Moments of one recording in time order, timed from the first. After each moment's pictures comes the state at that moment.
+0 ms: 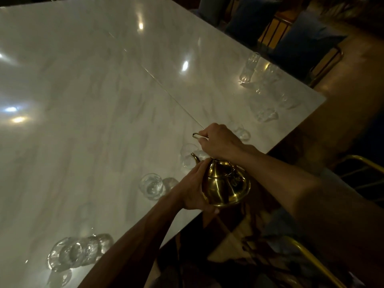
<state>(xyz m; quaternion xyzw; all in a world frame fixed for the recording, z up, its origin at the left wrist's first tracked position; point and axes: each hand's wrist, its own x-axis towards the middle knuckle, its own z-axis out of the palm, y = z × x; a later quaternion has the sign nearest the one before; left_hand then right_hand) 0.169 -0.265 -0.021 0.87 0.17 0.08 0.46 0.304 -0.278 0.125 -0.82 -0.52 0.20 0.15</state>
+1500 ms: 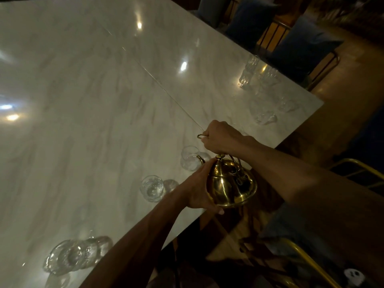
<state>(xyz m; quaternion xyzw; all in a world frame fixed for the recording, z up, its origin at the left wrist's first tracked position) 0.179 -0.260 -0.010 0.85 0.18 0.04 0.50 0.316 -0.253 0.125 -0.84 -0.50 0.21 0.06</state>
